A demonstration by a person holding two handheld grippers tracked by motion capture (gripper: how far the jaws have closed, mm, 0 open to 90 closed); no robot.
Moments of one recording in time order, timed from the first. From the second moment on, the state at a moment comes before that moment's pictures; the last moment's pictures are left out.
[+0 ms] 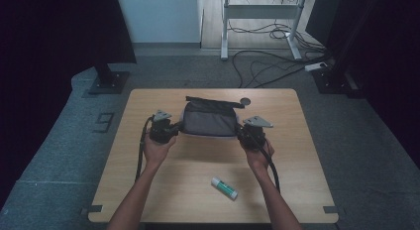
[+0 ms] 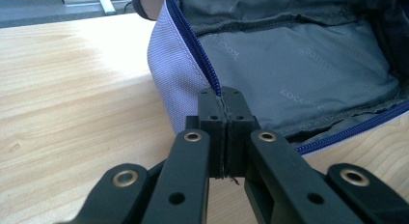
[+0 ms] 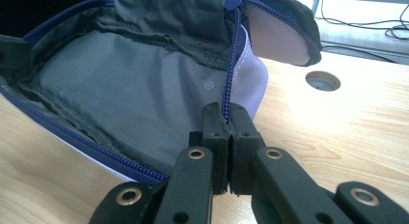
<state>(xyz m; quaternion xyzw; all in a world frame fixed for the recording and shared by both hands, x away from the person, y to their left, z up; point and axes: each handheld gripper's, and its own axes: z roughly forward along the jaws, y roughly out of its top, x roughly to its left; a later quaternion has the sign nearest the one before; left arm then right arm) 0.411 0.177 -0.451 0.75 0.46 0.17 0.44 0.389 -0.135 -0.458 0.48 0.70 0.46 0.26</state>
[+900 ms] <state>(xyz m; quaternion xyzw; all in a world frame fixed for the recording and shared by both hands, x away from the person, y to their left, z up) 0.367 0.186 -0.489 0.76 0.46 0.14 0.44 0.348 -0.133 -0.491 0.47 0.72 0.46 0.24</state>
